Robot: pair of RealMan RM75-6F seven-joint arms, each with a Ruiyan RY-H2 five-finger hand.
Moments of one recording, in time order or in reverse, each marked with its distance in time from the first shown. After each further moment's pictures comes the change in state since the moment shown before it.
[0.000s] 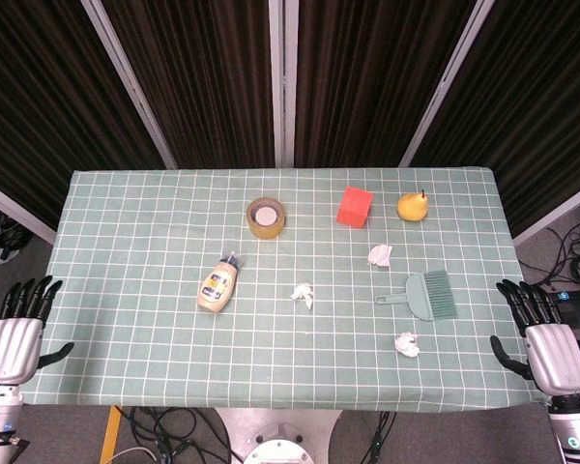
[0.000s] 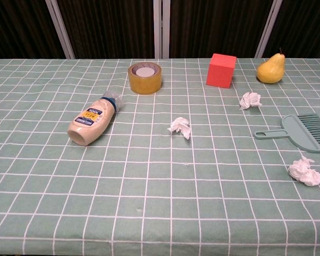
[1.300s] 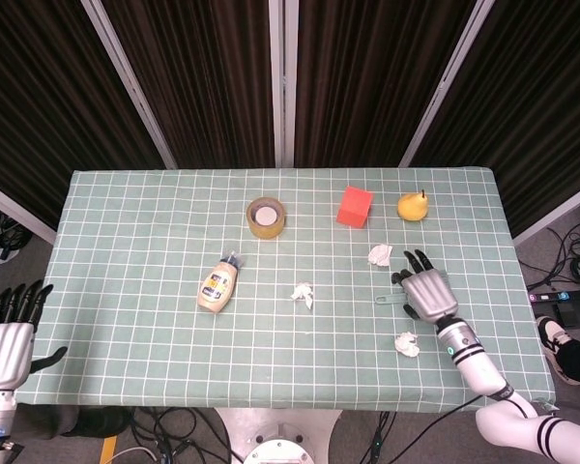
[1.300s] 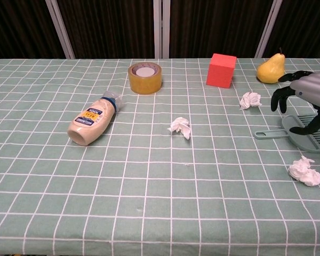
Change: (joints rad) left arm 0.023 0.007 0.003 0.000 -0.018 0.007 -0.021; right arm 0.438 -0.369 0.100 0.283 0.256 -0.582 -0.496
